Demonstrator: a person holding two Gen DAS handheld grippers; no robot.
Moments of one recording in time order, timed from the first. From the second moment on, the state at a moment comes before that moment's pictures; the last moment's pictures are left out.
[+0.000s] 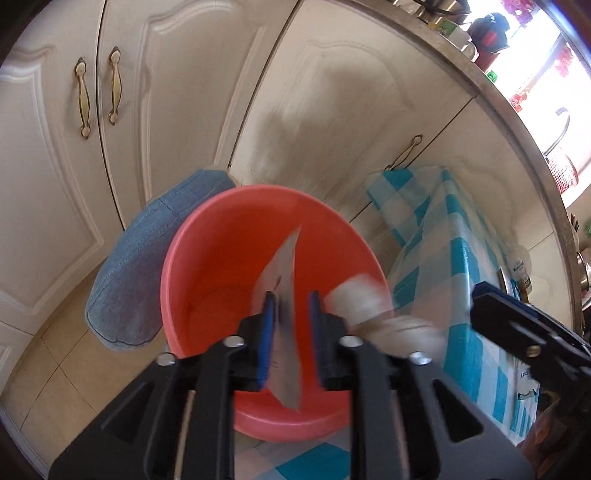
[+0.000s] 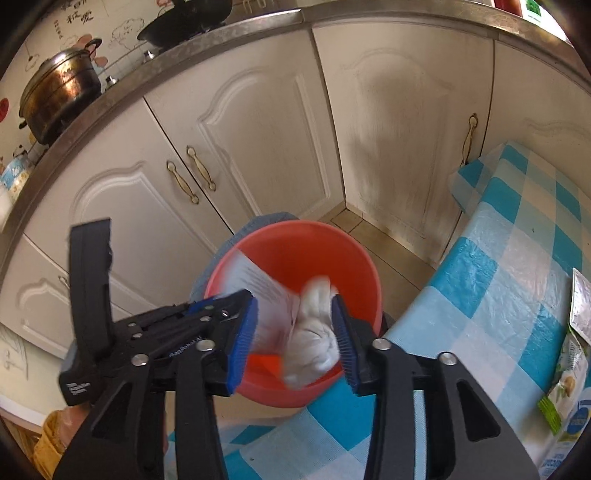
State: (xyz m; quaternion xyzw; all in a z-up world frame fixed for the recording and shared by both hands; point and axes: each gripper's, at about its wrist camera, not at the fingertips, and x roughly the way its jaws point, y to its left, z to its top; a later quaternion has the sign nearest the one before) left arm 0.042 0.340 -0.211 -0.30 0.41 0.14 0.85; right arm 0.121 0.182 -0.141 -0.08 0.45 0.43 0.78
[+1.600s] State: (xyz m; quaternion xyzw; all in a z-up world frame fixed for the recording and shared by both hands) left arm 0.322 -0.067 -0.068 0.00 0.40 -0.05 0.91; right arm 0.181 -0.365 -0.143 0.40 0.25 0.16 0.87
